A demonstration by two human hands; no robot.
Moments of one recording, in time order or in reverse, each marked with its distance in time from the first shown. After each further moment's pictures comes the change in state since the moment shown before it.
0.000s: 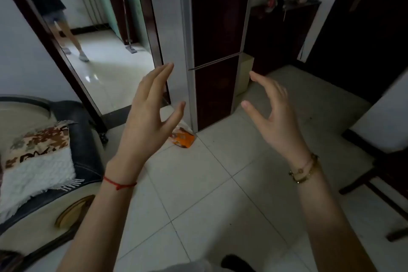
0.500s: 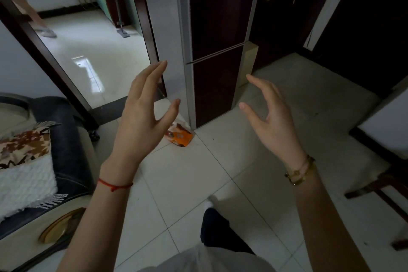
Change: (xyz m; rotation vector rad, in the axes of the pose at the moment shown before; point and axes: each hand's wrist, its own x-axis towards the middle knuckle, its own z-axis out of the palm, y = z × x) left_hand 0.091 -0.095 0.086 -0.004 -0.045 -0.118; right_hand 0.107 0.087 0.072 0.030 -0.084 0.115
